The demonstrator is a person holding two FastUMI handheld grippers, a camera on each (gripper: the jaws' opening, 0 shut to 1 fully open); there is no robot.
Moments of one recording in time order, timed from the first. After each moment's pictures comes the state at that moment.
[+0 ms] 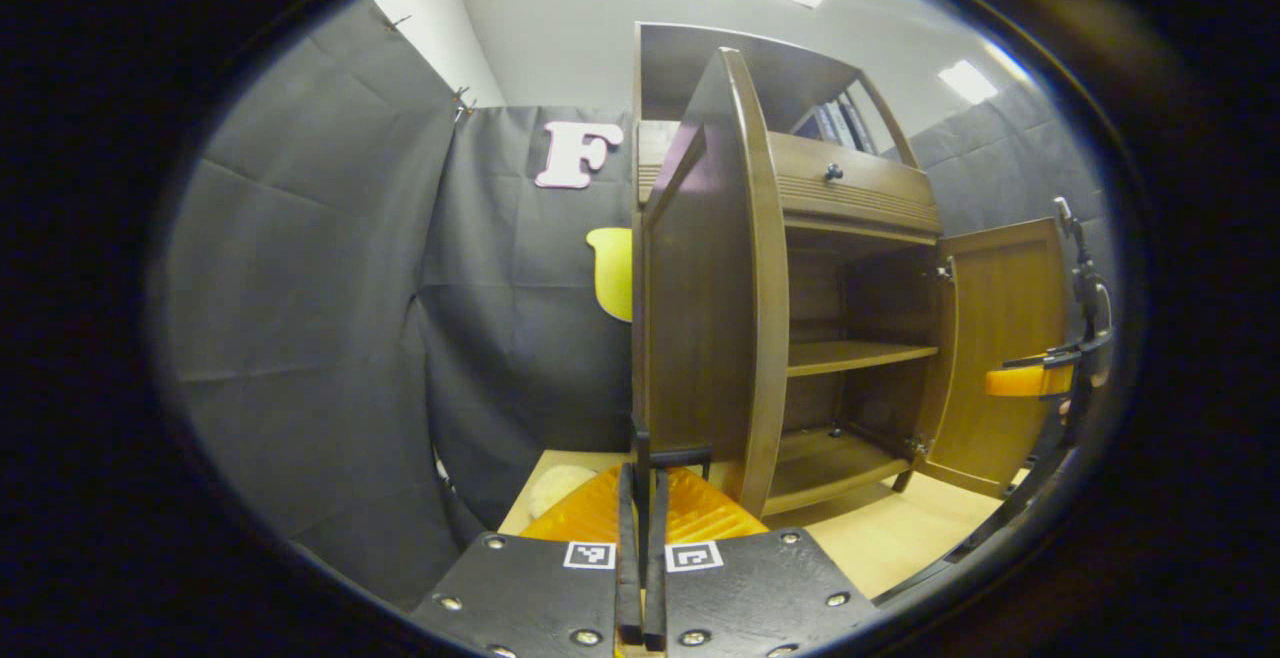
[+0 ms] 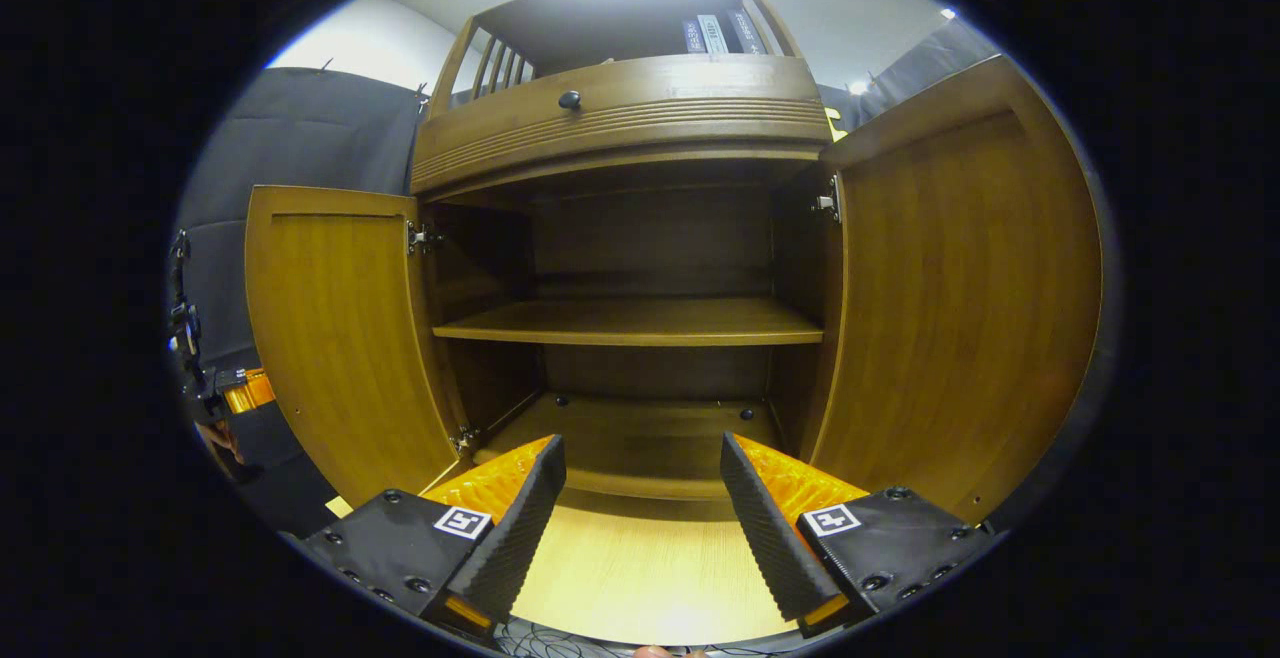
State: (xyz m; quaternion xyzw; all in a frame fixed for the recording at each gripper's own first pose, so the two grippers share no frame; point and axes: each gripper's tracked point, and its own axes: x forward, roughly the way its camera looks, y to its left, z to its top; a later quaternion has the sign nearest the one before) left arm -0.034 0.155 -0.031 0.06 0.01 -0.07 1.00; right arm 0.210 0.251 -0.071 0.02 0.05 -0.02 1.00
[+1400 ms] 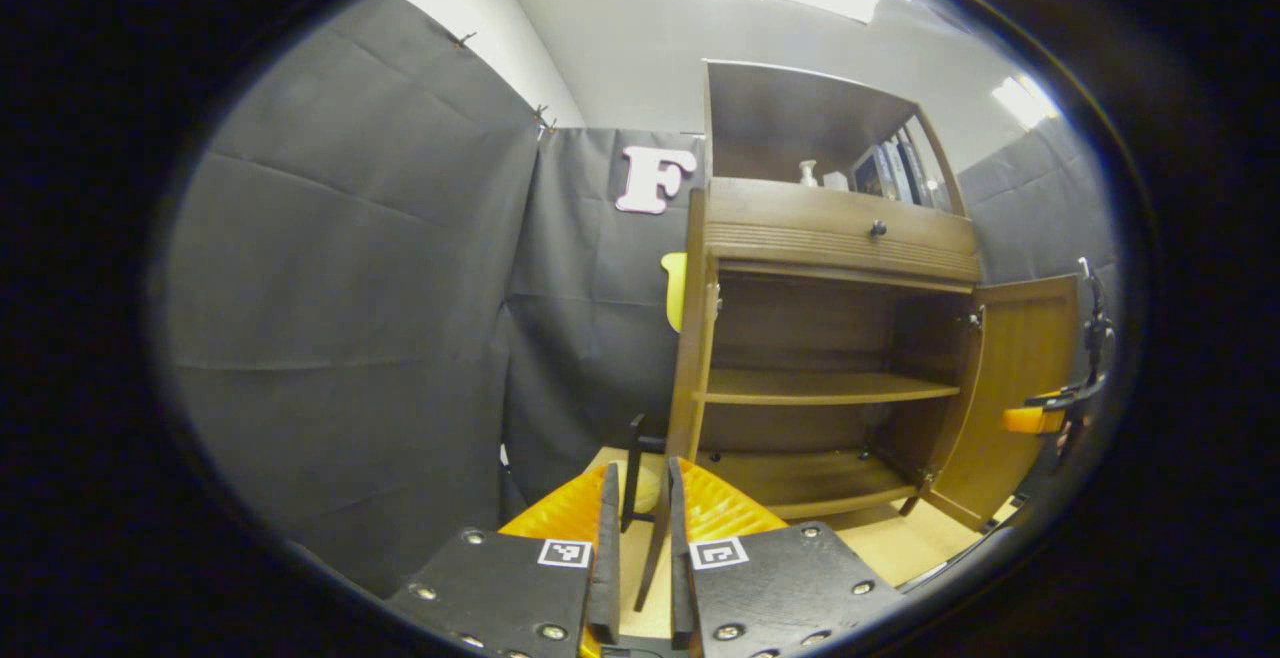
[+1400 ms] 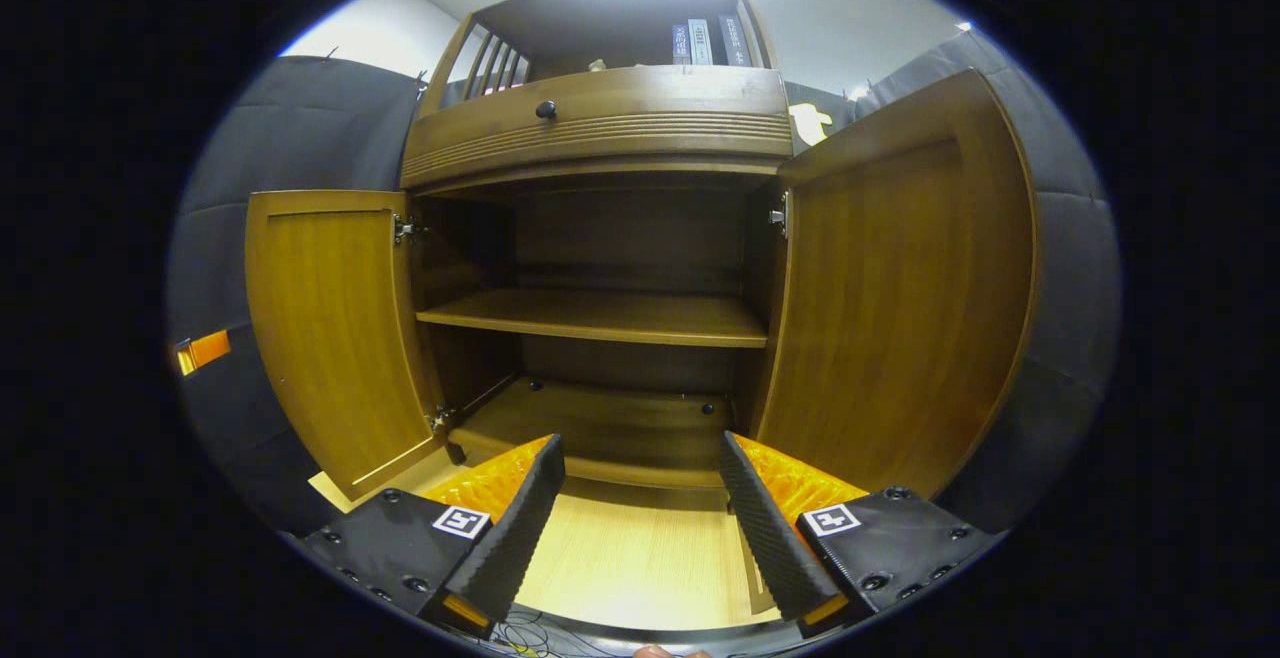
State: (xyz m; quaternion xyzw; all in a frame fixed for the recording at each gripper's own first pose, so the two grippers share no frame) left arm -0.088 0.173 0.045 0.02 -0.02 0.06 1.00; right arm 0.163 0.204 -0.058 0.00 0.07 -0.03 1.00
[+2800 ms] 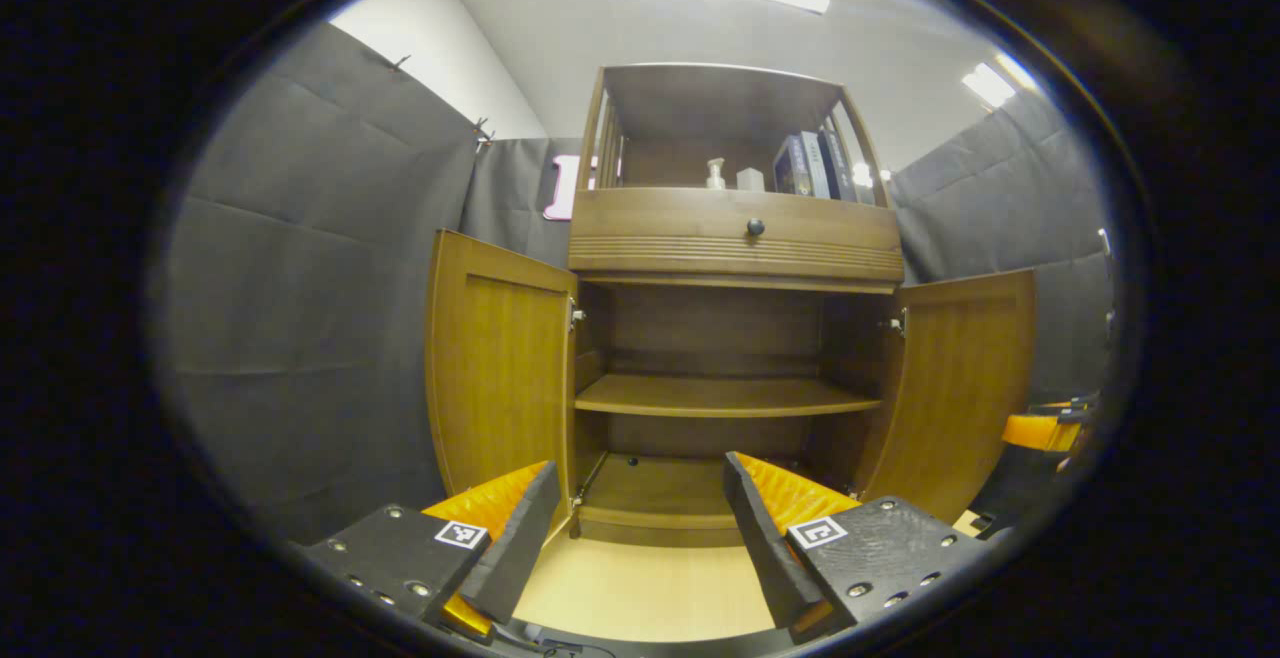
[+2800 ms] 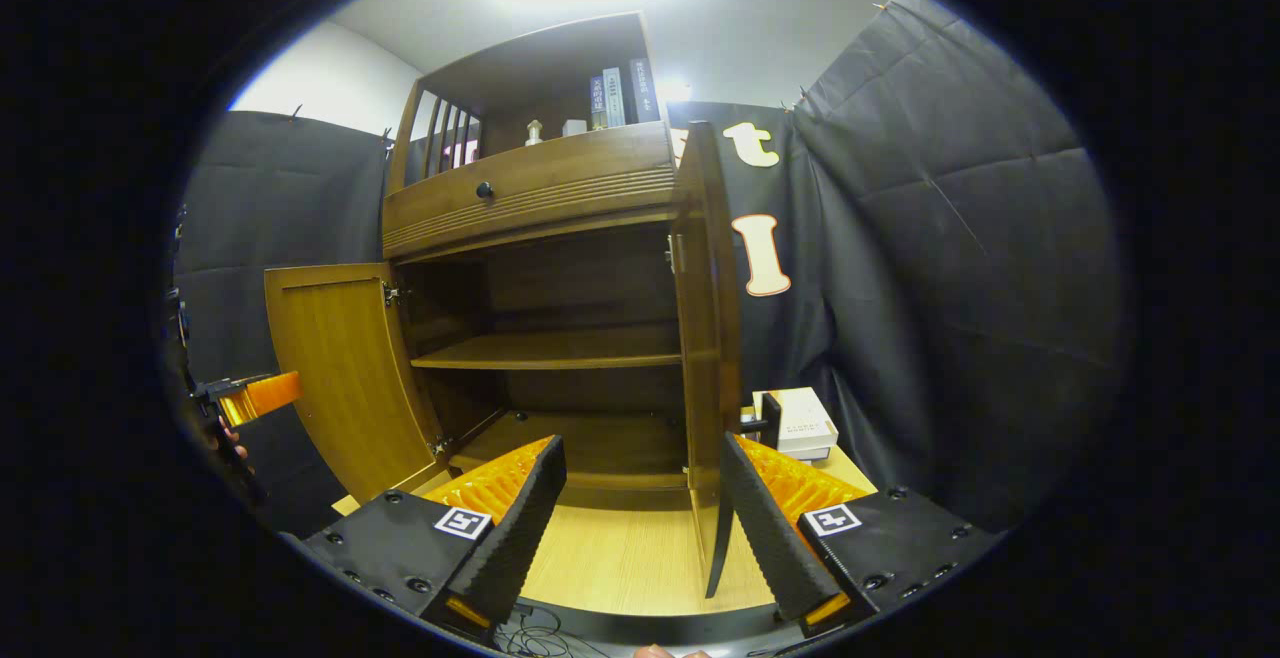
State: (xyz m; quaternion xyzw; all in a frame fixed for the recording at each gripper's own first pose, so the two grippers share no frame) left arm -0.059 -0.017 0.040 0.04 0.00 0.01 1.00; right arm 0.084 0.141 -0.032 0.05 0.01 -0.06 1.00
